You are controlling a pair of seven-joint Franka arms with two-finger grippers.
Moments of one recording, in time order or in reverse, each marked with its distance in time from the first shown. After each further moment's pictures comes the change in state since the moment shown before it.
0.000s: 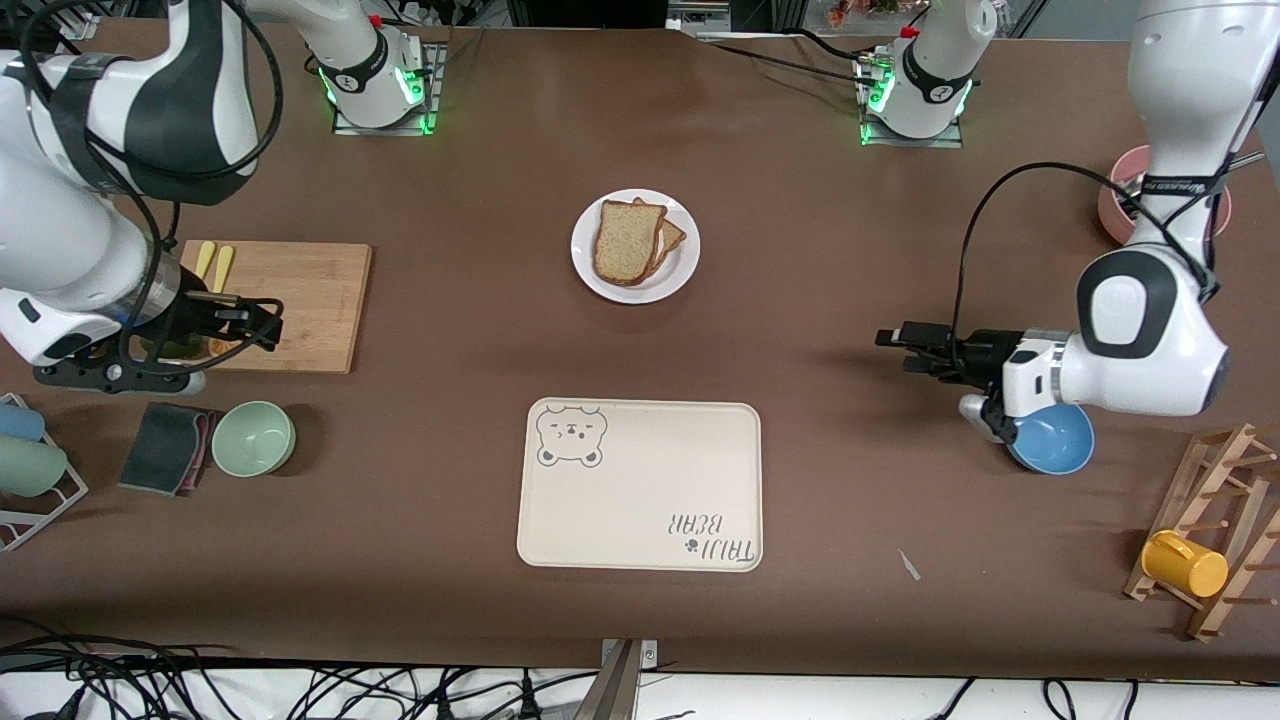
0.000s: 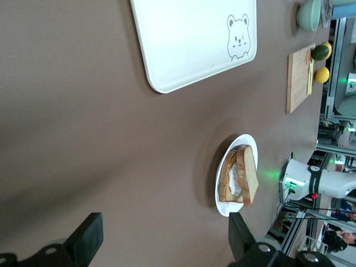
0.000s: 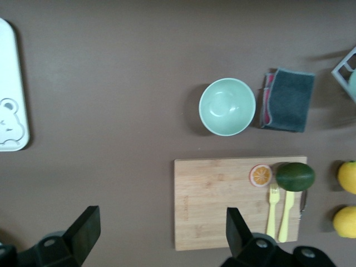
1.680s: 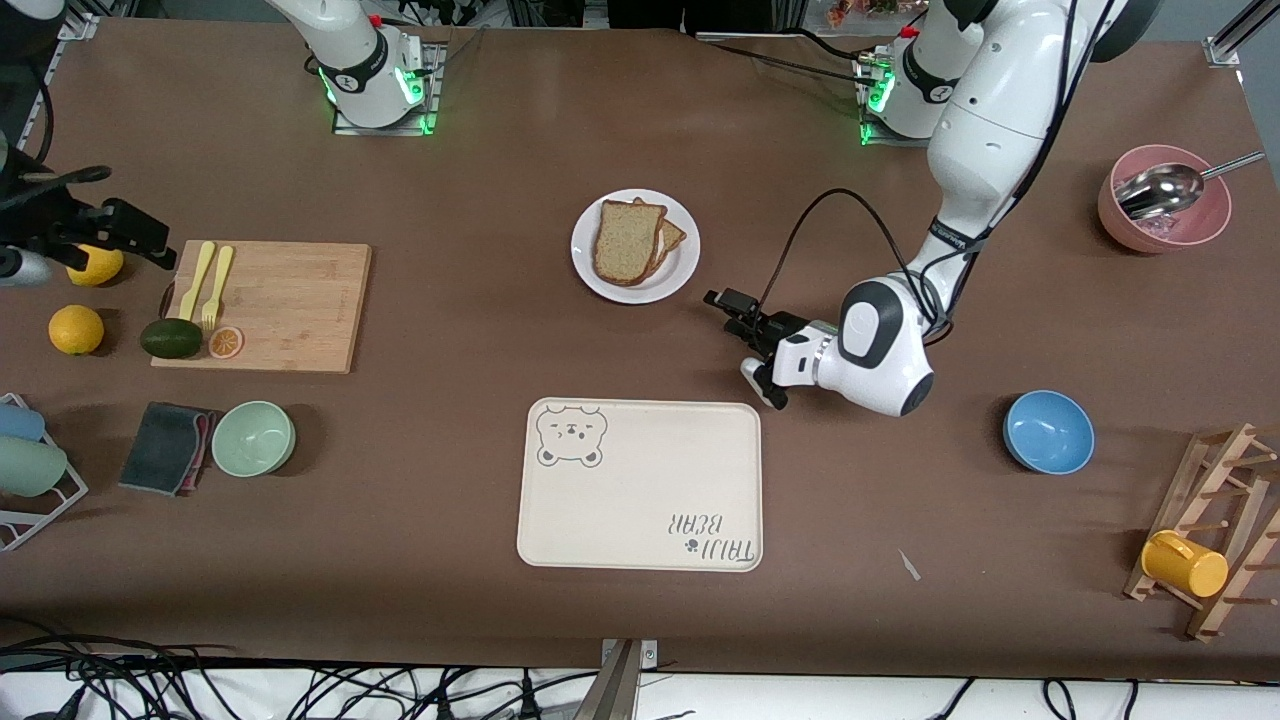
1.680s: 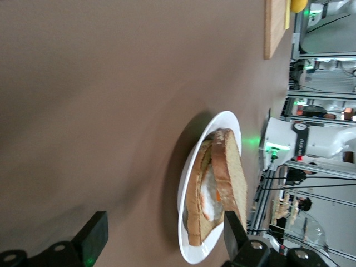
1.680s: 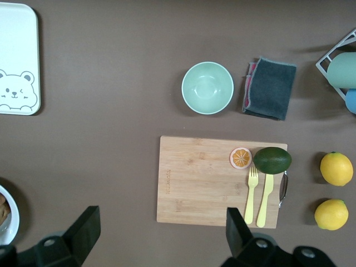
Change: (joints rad) left arm -0.353 0.245 -0.024 -0.013 -0.238 0.137 0.144; right arm -0.759 -0.400 0.788 -0.232 -0.217 0.031 -0.053
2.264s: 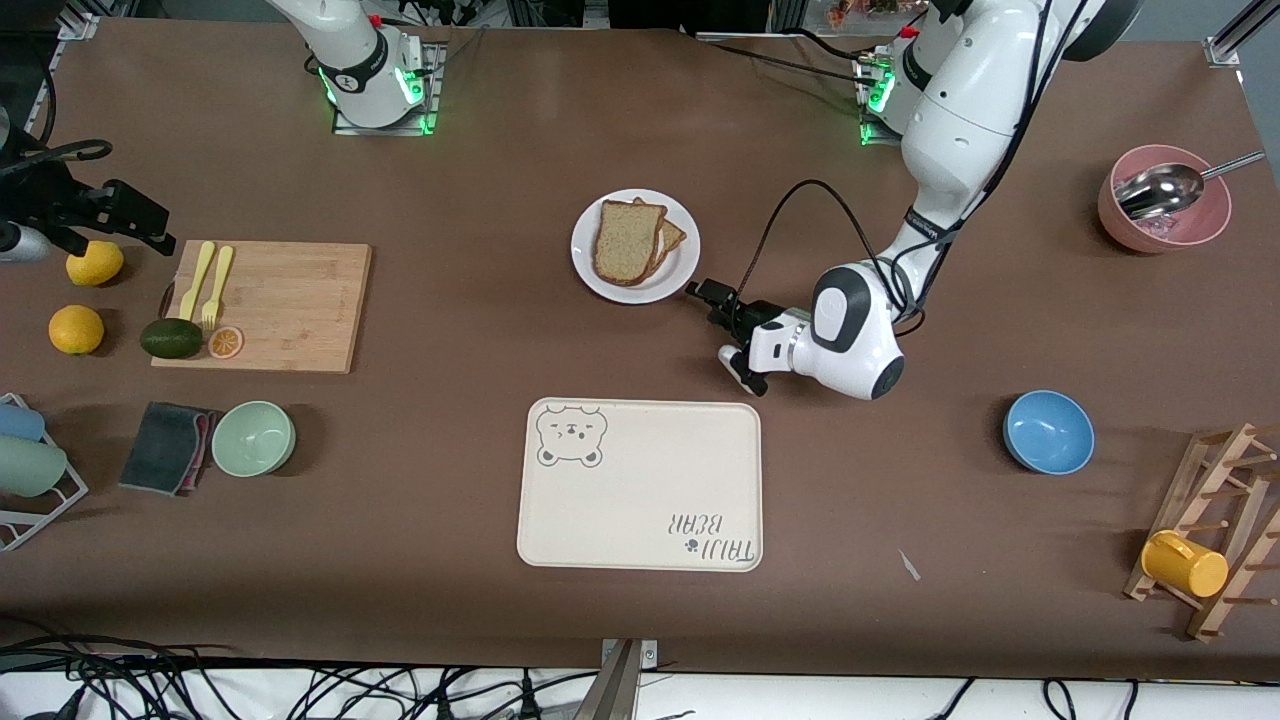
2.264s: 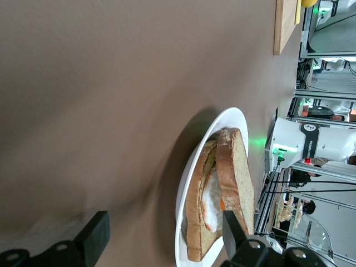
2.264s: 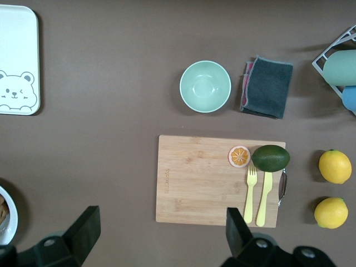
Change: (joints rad) left arm -0.041 0.000 -0.012 -0.041 -0.033 0.042 -0.004; right arm -0.016 -0.036 0.003 -0.039 -0.001 0.019 0.000
